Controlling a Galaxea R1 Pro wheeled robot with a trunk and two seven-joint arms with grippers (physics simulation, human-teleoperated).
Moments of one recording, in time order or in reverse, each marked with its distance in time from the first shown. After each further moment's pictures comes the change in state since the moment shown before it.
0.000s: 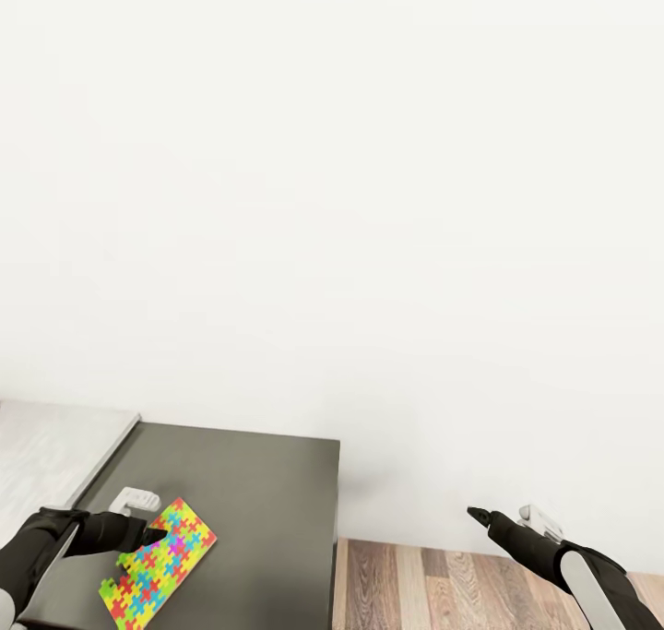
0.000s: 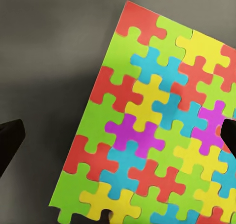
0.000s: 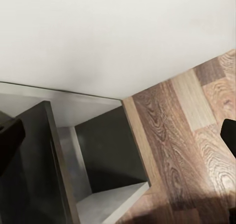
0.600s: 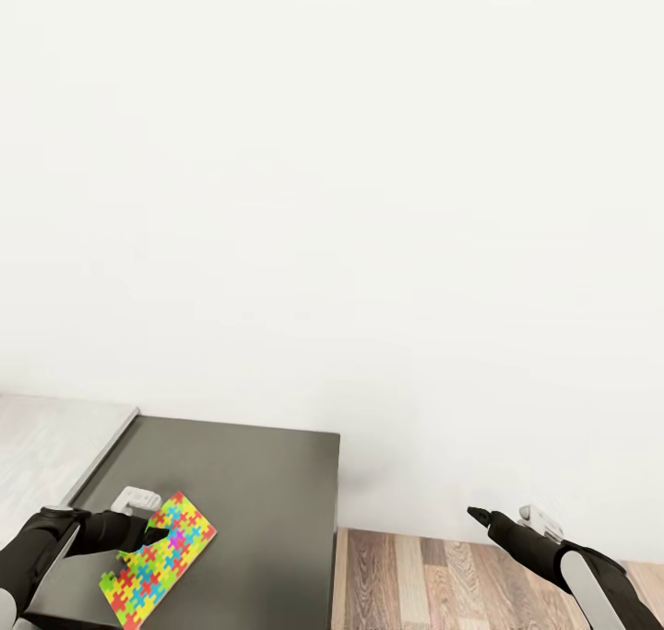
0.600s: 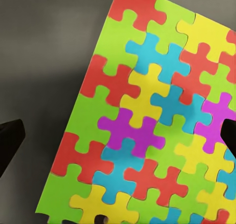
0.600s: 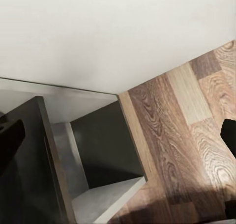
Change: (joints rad) left arm 0.000 -0.004 -0.001 0.001 -0.001 -0.017 -0.004; right arm 0.000 0.000 0.000 -0.001 0.001 0.000 0.000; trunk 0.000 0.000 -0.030
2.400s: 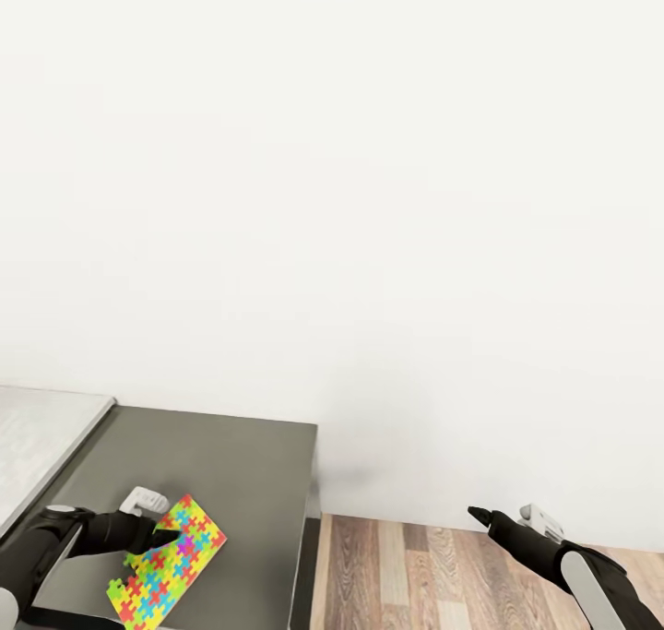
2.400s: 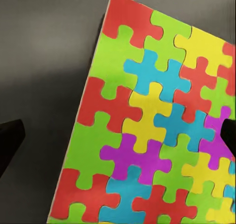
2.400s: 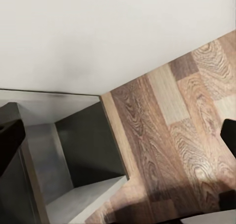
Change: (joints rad) left arm 0.000 -0.003 -0.011 0.001 -0.001 -0.055 -0.138; right arm 0.000 -0.001 0.000 0.001 0.002 -0.009 0.002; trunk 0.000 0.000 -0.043
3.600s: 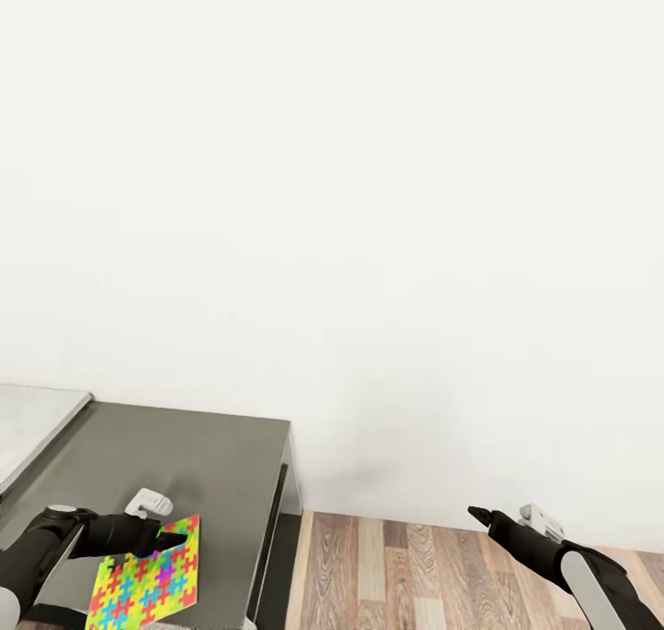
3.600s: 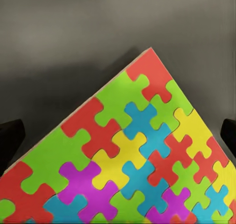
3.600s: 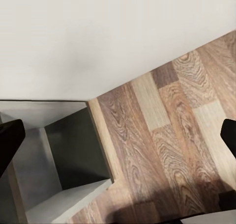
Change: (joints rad) left arm 0.000 -0.004 0.001 0.000 0.000 0.006 -0.103; right arm 0.000 0.000 0.000 0.000 -0.001 0.000 0.000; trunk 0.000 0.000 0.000
